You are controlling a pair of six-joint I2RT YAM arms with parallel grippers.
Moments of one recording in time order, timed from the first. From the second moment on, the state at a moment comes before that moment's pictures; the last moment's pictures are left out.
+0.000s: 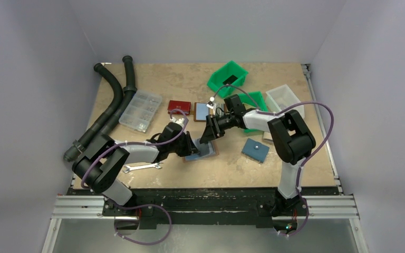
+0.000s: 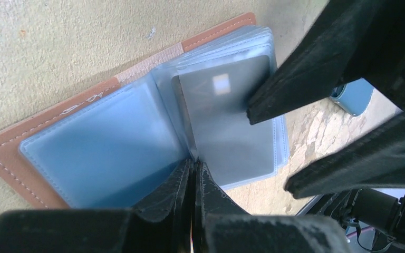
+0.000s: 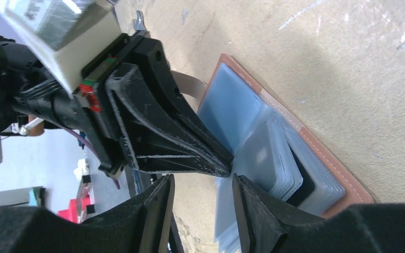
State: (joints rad) left arm -0.65 1.57 0.56 0.27 0.20 -0.79; right arm 0.48 1.94 1.10 -0.09 -0.99 0.29
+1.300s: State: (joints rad) left arm -0.65 1.58 0.57 0.26 0.22 -0.81; right arm 0.48 1.90 1.17 -0.29 -0.86 0.11
